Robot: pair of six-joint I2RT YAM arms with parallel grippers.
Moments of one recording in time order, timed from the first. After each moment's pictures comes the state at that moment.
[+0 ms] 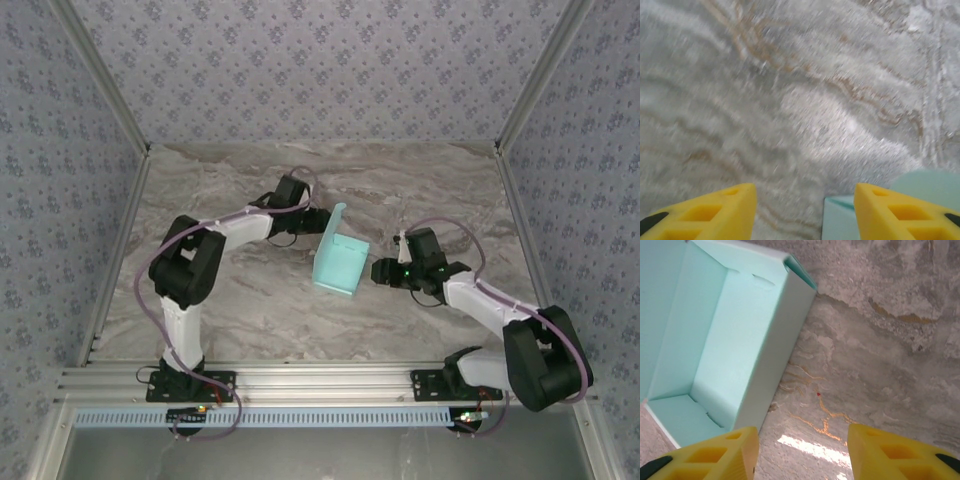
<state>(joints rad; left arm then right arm) -0.57 2.00 1.34 -0.19 0.26 -0.53 0.38 1.25 0.55 -0.21 -0.29 0.47</state>
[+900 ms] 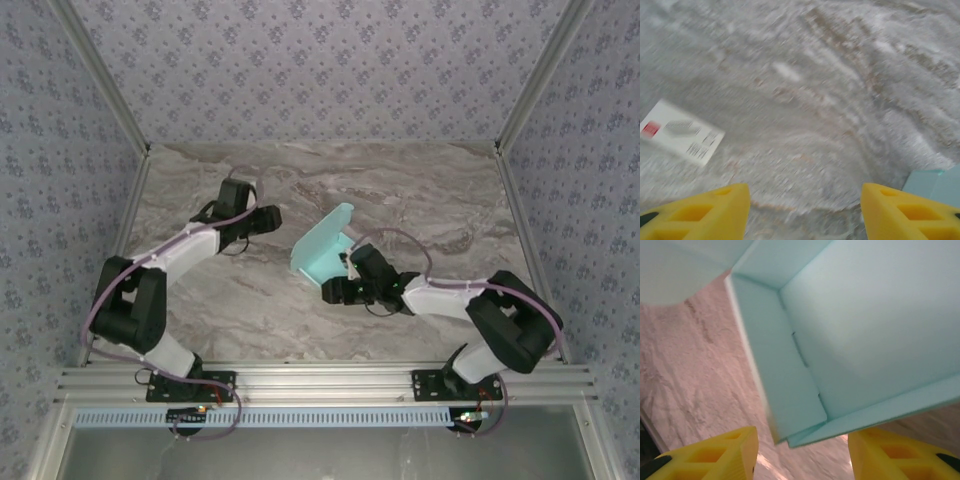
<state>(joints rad) -0.36 1.55 0.96 -0.21 0.10 -0.48 0.80 1.51 0.60 0.11 -0.29 0.69</state>
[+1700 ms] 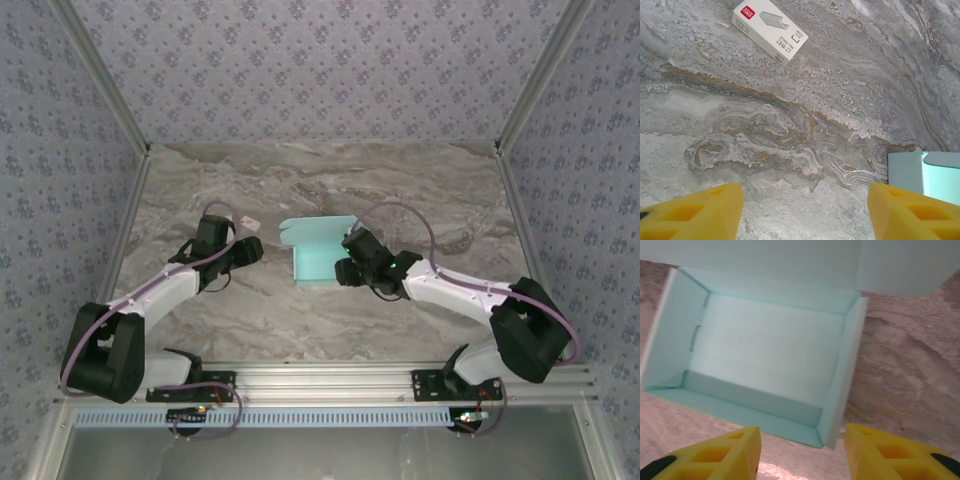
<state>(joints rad) -0.31 1.29 0.63 -0.16 0.09 -0.54 0.80 1.43 0.84 -0.37 0.17 0.50</state>
